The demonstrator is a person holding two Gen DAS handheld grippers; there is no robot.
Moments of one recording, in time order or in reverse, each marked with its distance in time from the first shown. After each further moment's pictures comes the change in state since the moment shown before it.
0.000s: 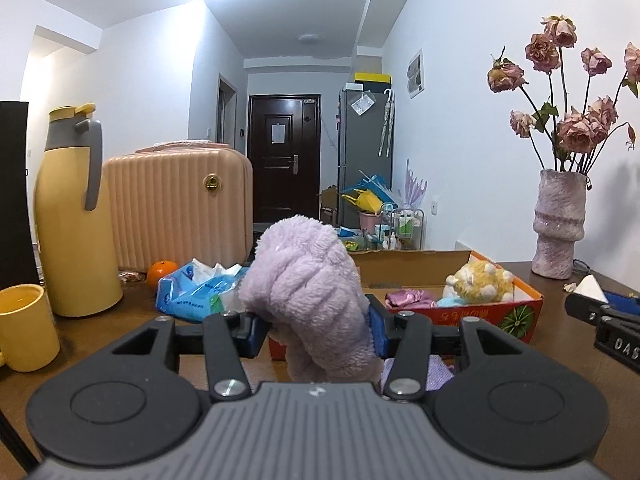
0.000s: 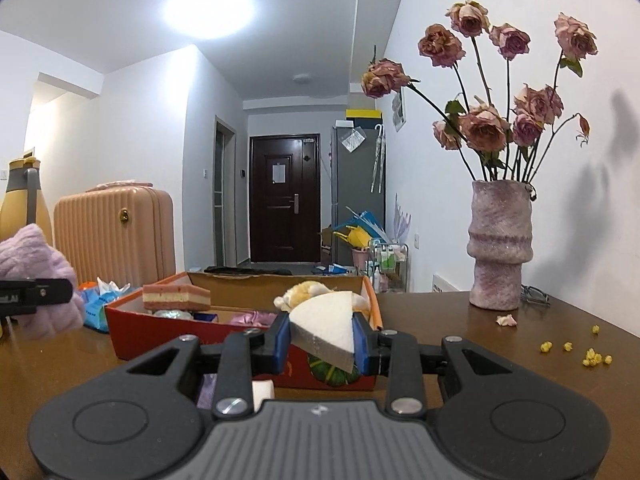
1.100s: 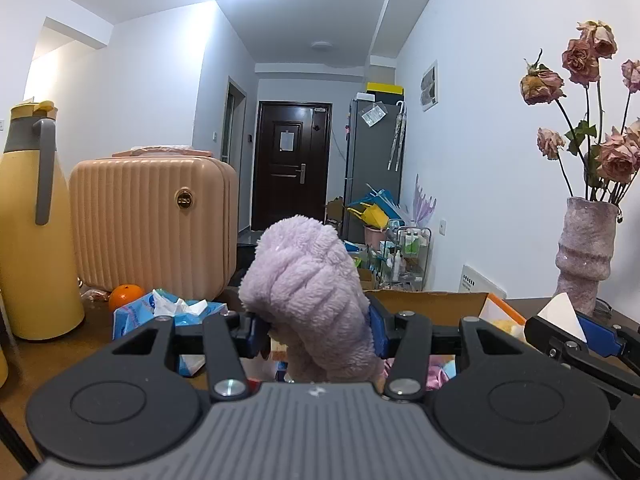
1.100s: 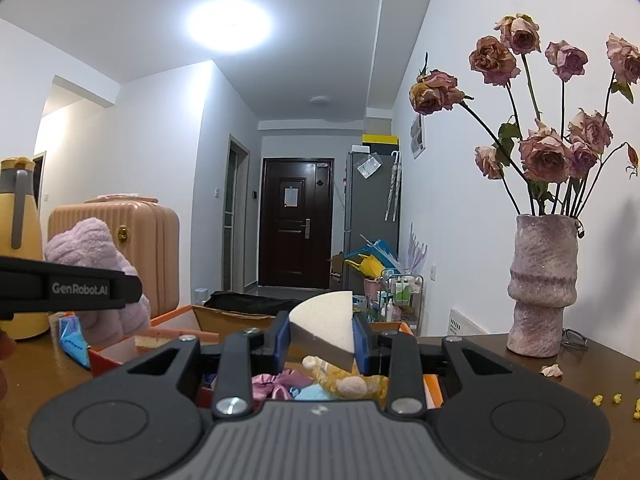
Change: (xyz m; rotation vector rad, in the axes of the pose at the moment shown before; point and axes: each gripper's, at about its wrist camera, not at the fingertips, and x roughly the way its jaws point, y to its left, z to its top) left arm 0.088 -0.019 0.030 -0.054 -0.030 0.020; right arm 0.077 0.033 0.018 -0.045 -0.080 0.025
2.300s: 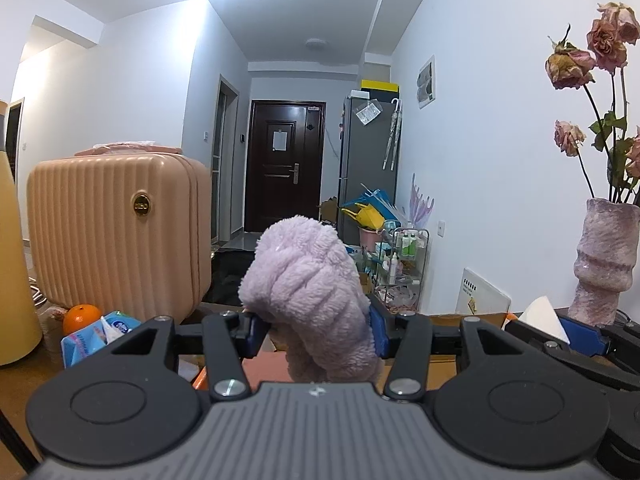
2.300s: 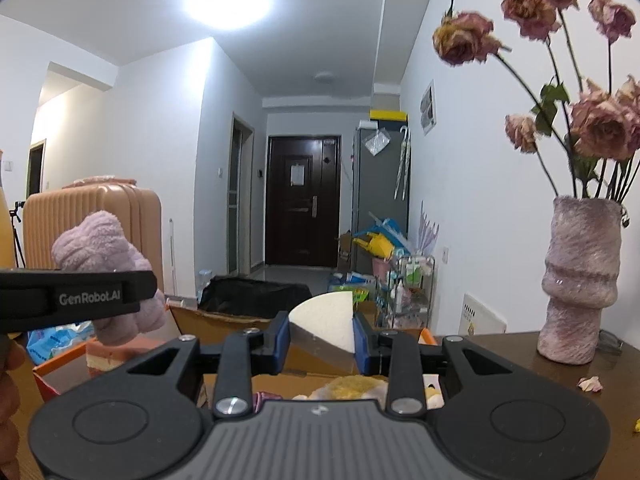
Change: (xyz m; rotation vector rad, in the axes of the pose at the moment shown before) left arm 0.080 -0.009 0.009 0.010 0.003 -0.018; right arm 0.077 -0.007 0.007 0.011 0.087 0.032
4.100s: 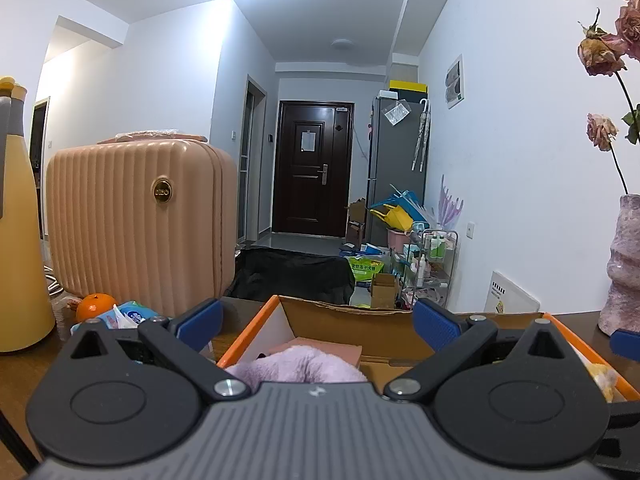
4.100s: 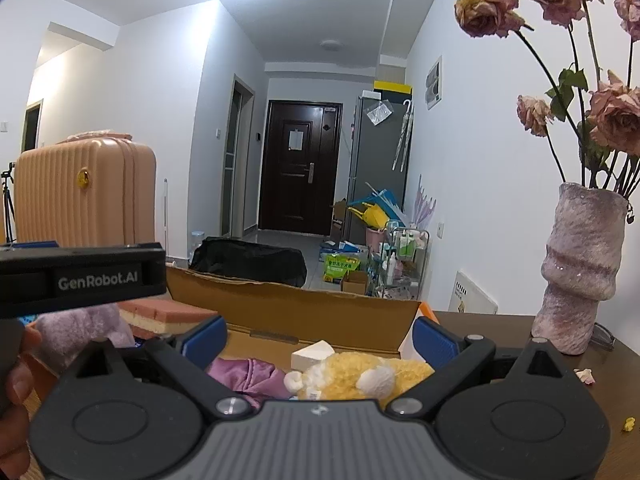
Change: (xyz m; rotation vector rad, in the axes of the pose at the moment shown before) left arm 0.016 0.002 -0.009 -0.019 -0.008 0.093; right arm 0.015 0.008 -0.001 -0.063 0.093 -0.027
